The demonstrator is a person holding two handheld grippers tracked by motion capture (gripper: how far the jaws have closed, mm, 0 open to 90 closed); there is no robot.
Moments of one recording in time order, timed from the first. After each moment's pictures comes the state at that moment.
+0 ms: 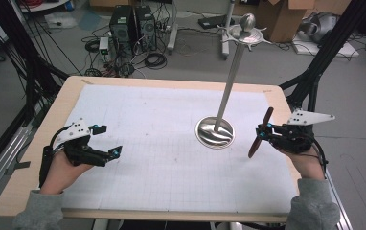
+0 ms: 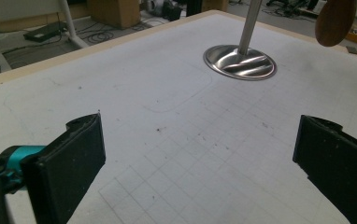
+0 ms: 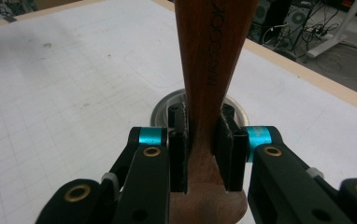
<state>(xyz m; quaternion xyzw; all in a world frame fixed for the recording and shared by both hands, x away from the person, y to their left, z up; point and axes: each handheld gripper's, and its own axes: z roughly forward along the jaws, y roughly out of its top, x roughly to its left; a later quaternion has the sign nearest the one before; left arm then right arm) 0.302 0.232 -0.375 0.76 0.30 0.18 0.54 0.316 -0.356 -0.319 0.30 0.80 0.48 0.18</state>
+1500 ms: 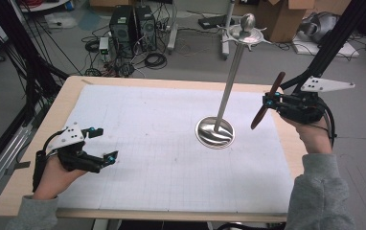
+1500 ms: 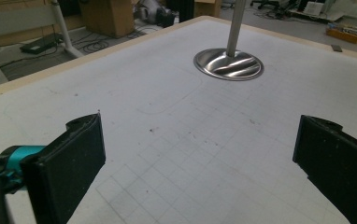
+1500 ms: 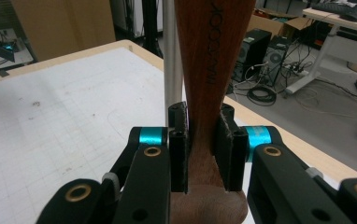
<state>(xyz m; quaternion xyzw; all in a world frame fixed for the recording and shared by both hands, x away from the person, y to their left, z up) 0.285 0.241 -0.371 0.76 0.28 0.19 0.55 0.350 -0.357 -0.251 0.30 0.77 0.52 0.22</state>
